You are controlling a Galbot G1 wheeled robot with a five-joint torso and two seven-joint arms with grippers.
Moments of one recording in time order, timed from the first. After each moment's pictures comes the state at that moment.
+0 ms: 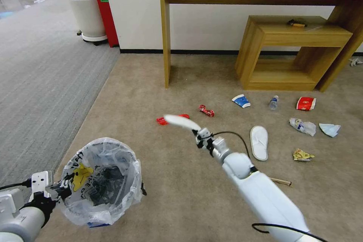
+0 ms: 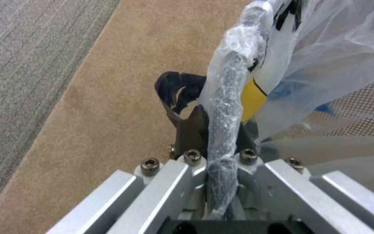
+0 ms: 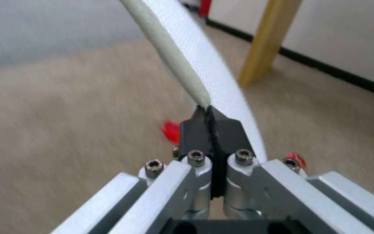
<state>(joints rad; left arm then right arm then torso) 1.81 -1.22 -1.03 -2.38 -0.76 0.74 -0.15 -0.80 1.14 0.00 1.59 0.28 -0.17 -0.15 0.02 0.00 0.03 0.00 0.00</state>
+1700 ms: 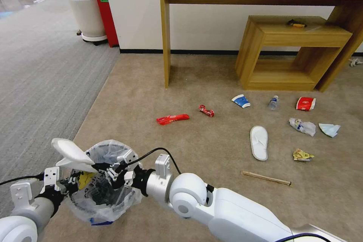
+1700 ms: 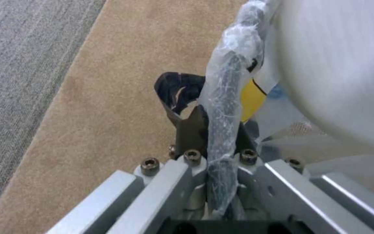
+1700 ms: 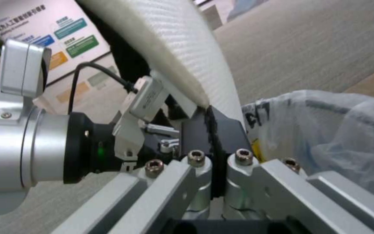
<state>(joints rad) 1.76 -1.09 -0.97 -2.28 -0.81 0.74 -0.22 -0.67 1.23 -0.58 1.93 0.90 -0.27 0.02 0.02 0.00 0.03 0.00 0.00</state>
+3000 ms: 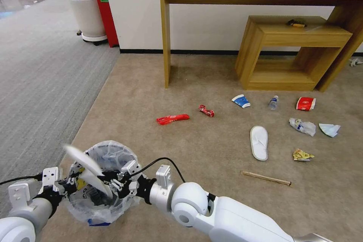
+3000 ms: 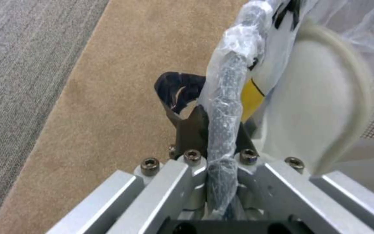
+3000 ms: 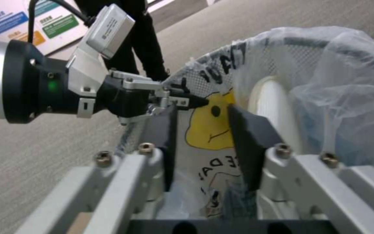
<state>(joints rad) 1.76 -1.10 -0.98 -2.28 -0.79 0.74 -0.19 -0.72 1.21 -0.60 1.88 0.81 -0.26 0.02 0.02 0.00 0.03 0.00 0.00</state>
